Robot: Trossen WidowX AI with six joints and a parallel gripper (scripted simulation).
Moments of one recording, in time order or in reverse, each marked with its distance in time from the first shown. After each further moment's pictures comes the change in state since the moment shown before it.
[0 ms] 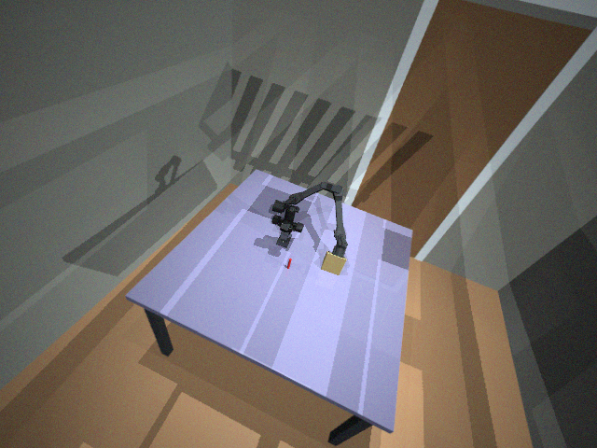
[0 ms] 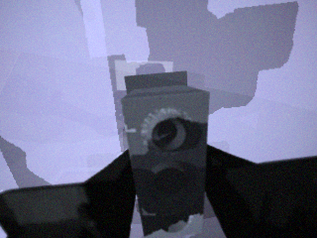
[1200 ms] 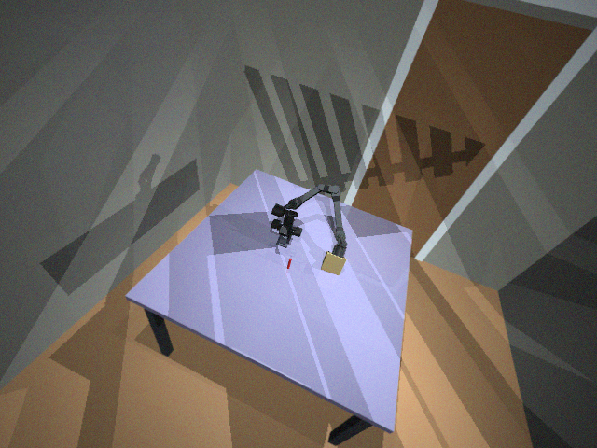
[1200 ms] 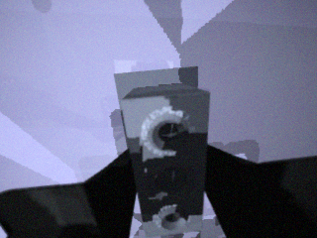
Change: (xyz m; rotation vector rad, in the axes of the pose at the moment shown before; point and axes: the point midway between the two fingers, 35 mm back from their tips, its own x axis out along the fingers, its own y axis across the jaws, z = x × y) arm 0.038 -0.001 -0.003 0.004 0.001 0.000
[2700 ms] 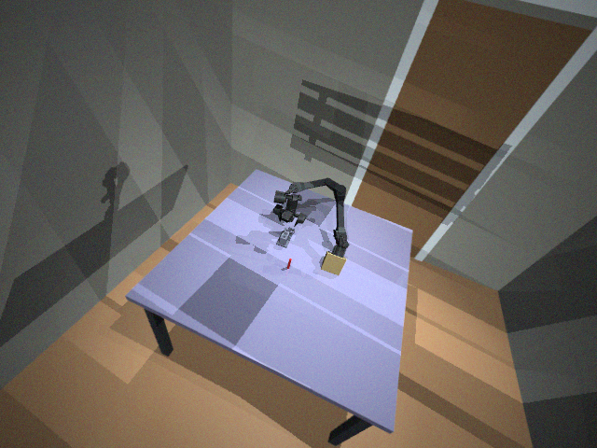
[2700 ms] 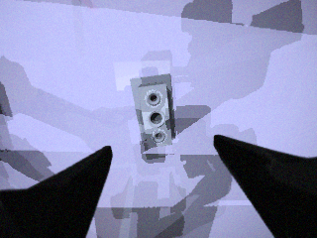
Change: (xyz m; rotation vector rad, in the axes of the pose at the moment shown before) arm -0.120 -0.001 0.007 0.045 0.002 -0.010
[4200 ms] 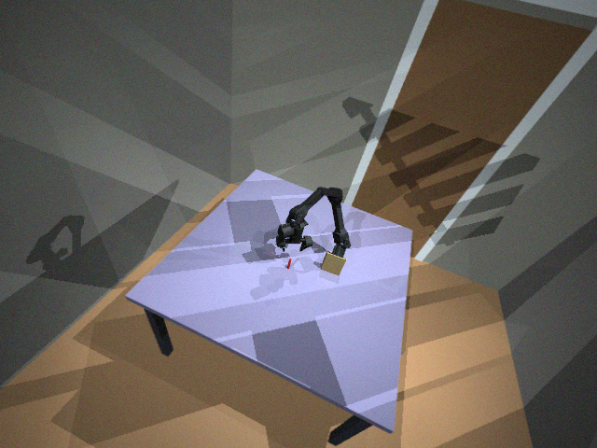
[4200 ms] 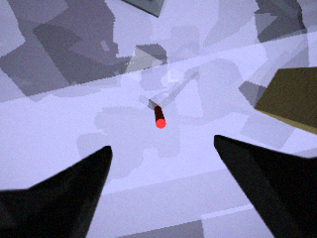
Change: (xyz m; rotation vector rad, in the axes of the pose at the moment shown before) arm -0.004 0.096 0.189 2.640 0.002 0.017
